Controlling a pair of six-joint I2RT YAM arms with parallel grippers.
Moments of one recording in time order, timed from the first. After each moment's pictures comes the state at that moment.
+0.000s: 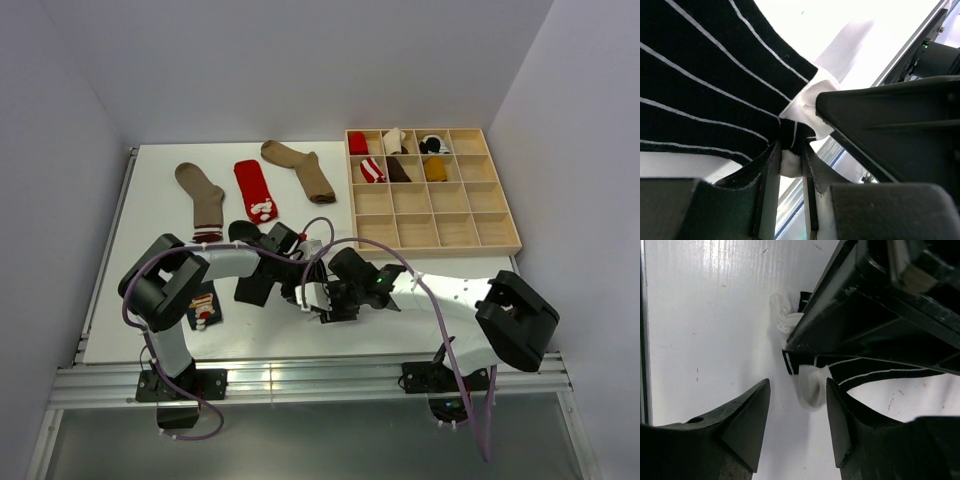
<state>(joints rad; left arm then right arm) -0.70 1.80 0.92 -0.22 0.71 -0.55 0.89 1.39 0.69 -0.29 -0.32 -0.80</state>
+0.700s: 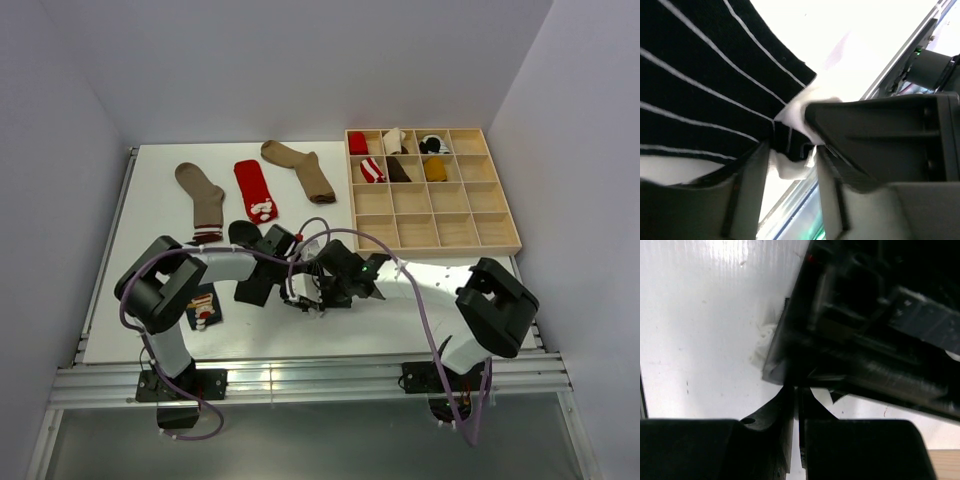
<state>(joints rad) -0.69 1.79 0.87 -0.14 0.71 -0.59 0.90 1.51 0.81 -0.35 -0.29 -0.74</state>
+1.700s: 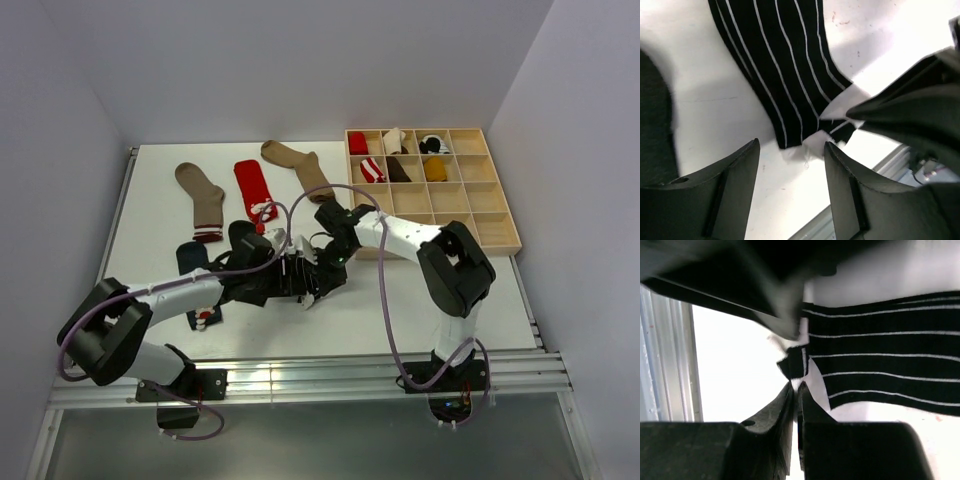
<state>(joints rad) -0.69 1.41 0.63 -0.01 0.26 -0.69 0.69 1.84 1.25 -0.81 -0.67 -0.78</state>
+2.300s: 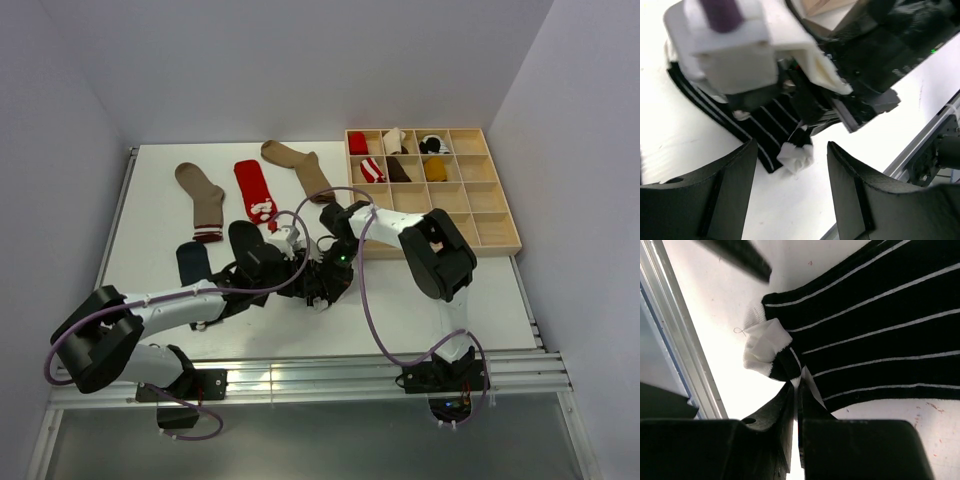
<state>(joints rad) -0.84 1.35 0.59 0.19 0.06 -0.64 0.62 2.01 1.32 -0.94 -0.67 -0.68</state>
